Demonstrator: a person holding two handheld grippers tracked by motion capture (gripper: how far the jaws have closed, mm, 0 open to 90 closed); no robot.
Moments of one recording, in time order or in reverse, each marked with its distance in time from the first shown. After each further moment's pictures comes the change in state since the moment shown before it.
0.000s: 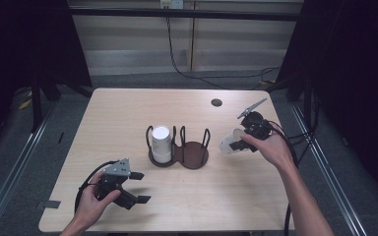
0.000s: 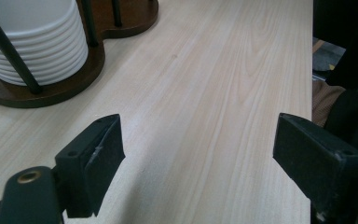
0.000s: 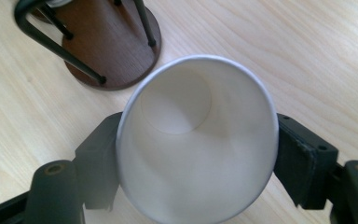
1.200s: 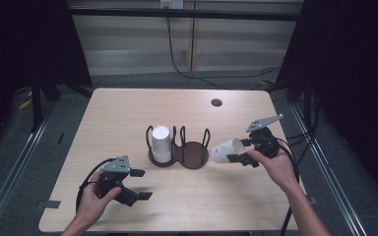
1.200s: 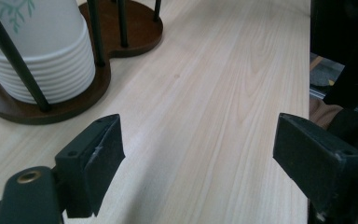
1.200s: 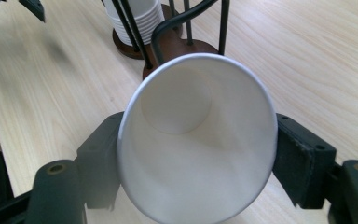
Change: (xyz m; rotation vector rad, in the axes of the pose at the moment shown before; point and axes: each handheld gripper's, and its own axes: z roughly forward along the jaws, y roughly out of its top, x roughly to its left) left arm -0.001 0.009 -0.003 -0.058 0.011 -0.017; right arm 0.035 -0.039 -0.018 -0.261 0.142 -0.028
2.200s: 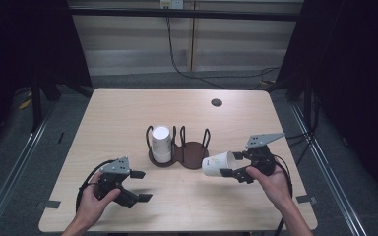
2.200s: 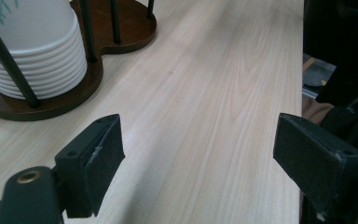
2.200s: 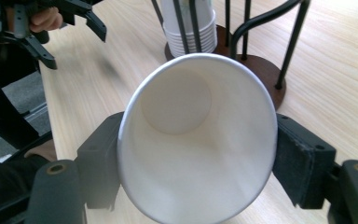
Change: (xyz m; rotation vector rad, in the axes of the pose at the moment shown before) left arm -0.001 -0.005 0.000 0.006 -0.025 -0.010; right arm 0.034 -0.027 0.007 -0.141 0.119 0.000
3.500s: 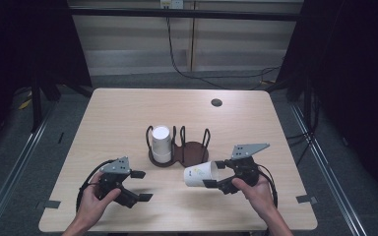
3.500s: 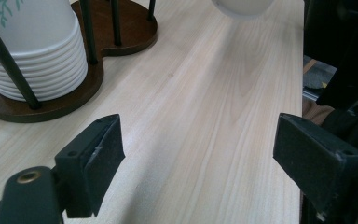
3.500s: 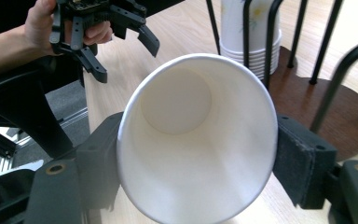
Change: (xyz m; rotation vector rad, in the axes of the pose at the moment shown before) left arm -0.001 0.000 0.001 -0.005 0.010 0.001; right arm 0.032 -0.004 0.032 -0.080 0.130 -0.031
